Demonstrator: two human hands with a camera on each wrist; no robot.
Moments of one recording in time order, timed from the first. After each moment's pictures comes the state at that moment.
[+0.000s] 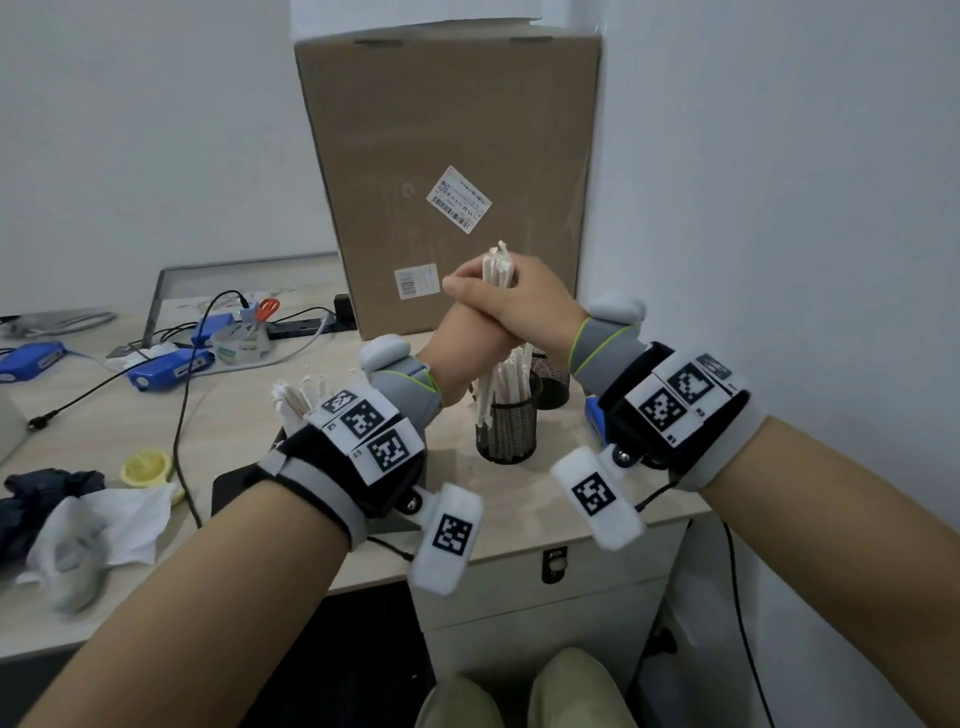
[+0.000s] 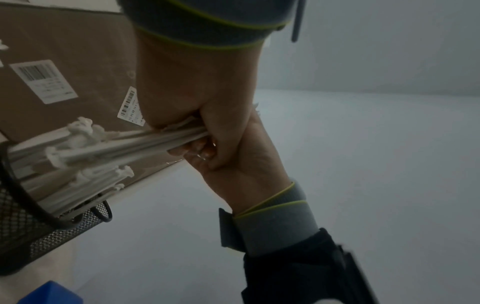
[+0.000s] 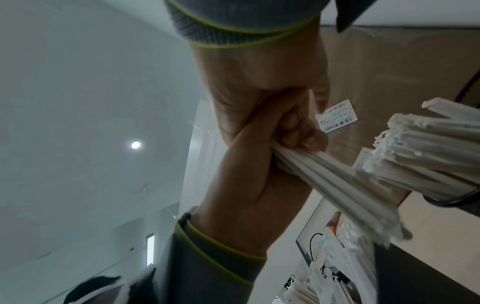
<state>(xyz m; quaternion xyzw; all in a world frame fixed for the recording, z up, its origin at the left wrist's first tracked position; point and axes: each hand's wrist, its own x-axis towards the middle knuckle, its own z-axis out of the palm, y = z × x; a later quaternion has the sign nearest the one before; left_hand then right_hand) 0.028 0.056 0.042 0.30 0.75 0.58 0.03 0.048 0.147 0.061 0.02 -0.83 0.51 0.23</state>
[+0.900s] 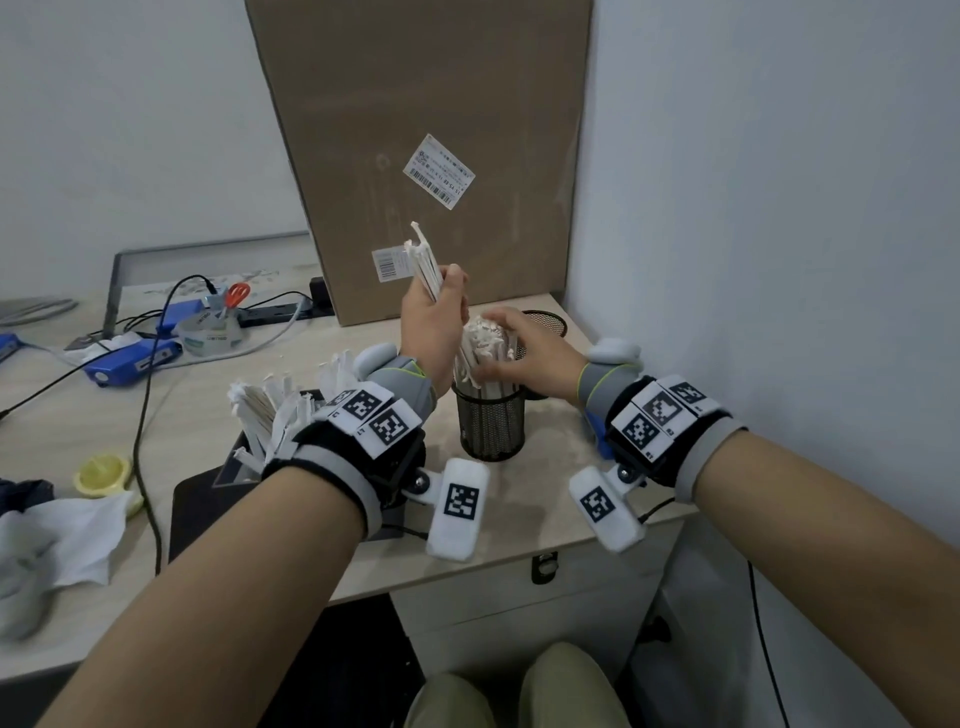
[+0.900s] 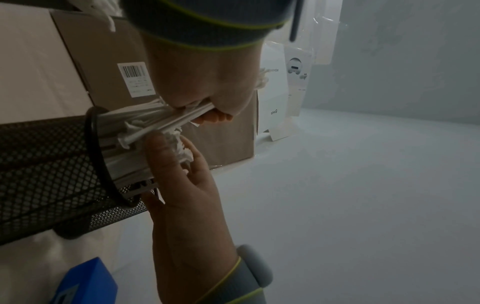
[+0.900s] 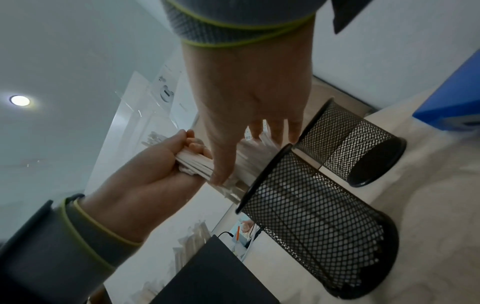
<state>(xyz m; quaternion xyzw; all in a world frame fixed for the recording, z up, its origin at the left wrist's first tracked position) -0.035 0.089 0.003 0.16 0.63 0.75 -0.06 0.008 0.210 -0.032 0.01 -0.91 0.40 0.12</state>
